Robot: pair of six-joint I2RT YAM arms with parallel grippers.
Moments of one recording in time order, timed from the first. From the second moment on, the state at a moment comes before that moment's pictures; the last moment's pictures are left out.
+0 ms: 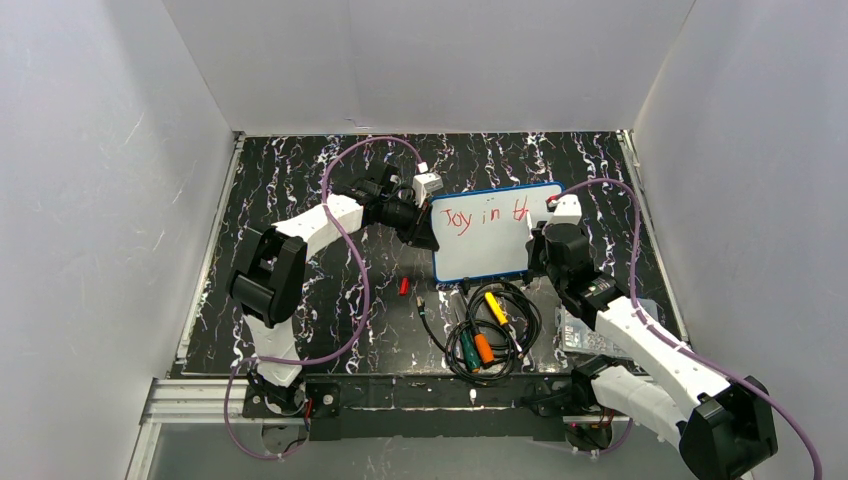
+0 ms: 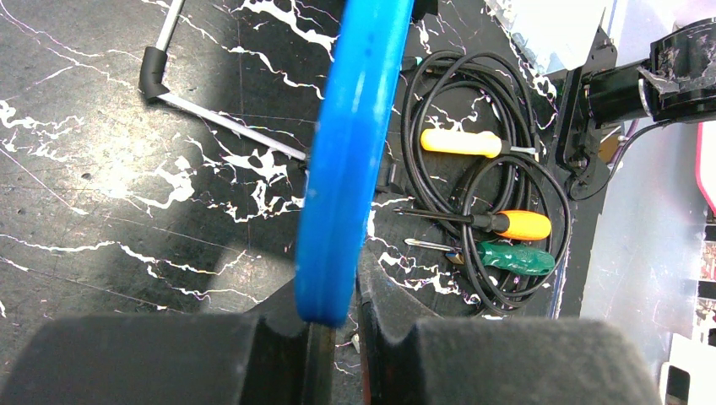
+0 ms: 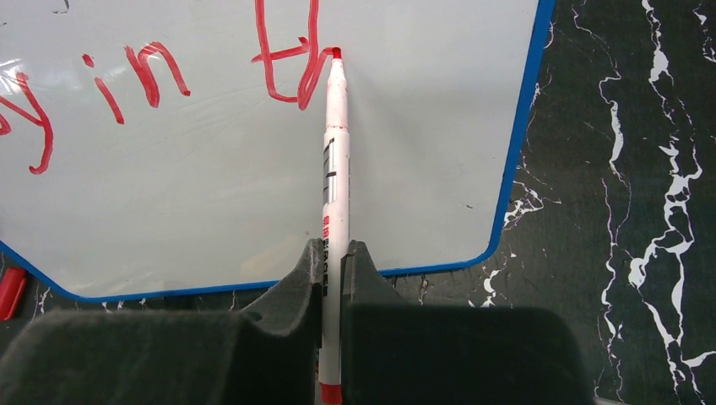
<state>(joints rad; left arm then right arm) -0.49 1.86 1.31 -0.37 0.85 0.13 0.51 0.92 0.57 -0.15 0.33 0.29</state>
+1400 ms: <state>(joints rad) -0.49 1.85 1.31 -0.38 0.85 0.13 0.51 0.92 0.55 -0.16 0.37 0.28</state>
